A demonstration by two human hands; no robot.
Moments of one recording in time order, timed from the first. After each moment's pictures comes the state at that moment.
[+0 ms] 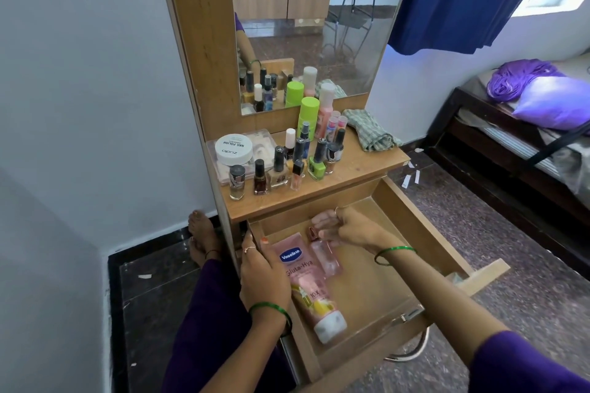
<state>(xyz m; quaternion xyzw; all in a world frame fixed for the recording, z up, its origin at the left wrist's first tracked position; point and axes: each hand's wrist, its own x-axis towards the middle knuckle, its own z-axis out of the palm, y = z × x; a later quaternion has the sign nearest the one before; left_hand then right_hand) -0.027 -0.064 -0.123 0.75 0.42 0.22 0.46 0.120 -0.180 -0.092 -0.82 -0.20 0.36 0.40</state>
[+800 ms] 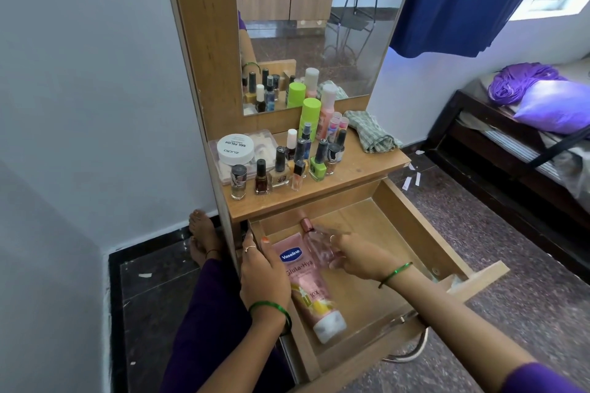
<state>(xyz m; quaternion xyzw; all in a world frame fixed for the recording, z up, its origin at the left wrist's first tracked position) -0.027 -0.063 -0.126 0.76 0.42 0.21 0.44 0.093 -0.196 -0.106 -0.89 -0.38 0.23 0.08</state>
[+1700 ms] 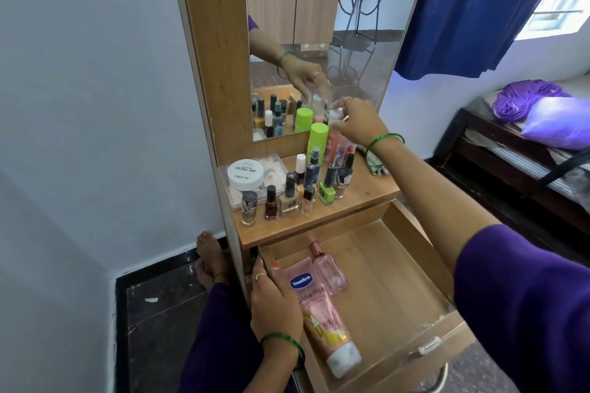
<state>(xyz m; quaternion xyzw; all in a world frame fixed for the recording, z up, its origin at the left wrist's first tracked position) -0.028 -0.065 -0.120 0.77 0.42 0.21 0.44 0.242 -0.101 0.052 -0.93 -0.27 -0.08 0.25</state>
